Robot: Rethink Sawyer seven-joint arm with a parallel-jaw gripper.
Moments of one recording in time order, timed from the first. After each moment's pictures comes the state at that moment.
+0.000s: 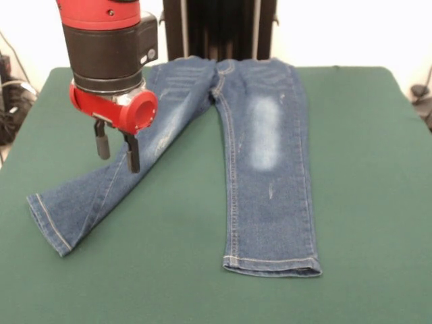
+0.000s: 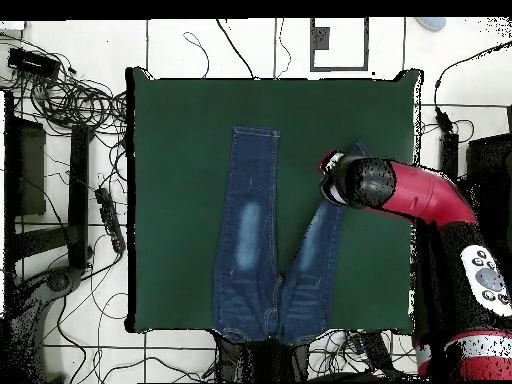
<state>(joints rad) -0.52 -0.52 0.19 1.40 -0.27 0.59 2.15</state>
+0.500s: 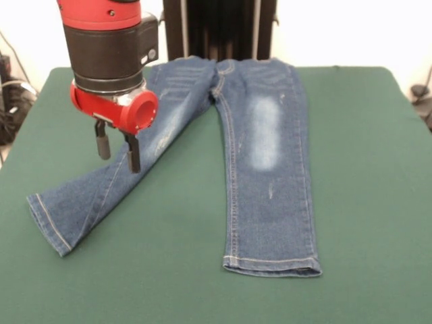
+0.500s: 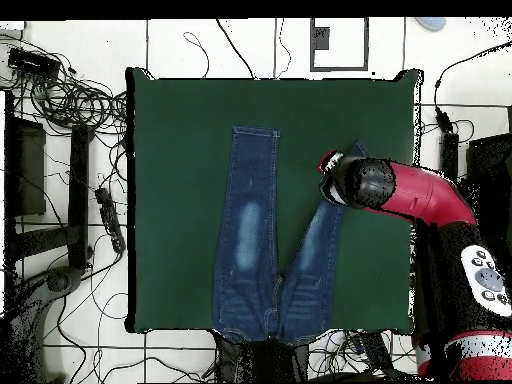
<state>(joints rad) -0.52 -0.52 0.19 1.40 -0.27 0.59 2.15</state>
